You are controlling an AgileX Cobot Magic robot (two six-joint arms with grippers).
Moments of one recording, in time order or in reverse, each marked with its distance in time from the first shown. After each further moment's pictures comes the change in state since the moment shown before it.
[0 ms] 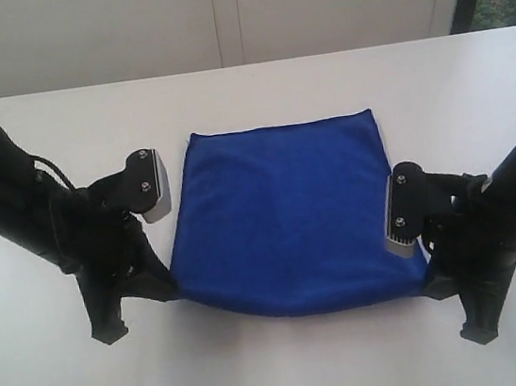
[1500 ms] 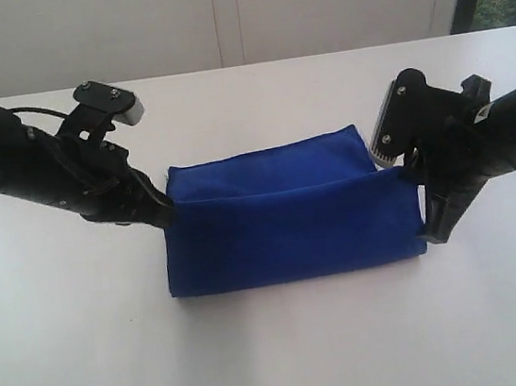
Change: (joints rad) left arm 0.000 -0.028 -0.064 -0.041 -0.275 -0.603; right arm 0.000 -0.037 -0.065 -0.045 -0.372 0.091
